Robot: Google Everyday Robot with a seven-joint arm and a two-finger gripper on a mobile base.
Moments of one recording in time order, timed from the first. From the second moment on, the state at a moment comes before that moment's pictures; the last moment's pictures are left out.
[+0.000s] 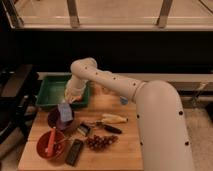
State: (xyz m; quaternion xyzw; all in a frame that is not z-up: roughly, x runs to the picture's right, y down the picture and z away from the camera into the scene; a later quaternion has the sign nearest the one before) arm -0.193 0.048 0.835 -0.22 -0.35 -0.35 0.84
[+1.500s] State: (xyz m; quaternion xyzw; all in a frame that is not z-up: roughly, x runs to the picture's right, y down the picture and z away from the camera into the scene) arm -0.190 0.093 0.825 -0.25 -0.36 -0.33 0.84
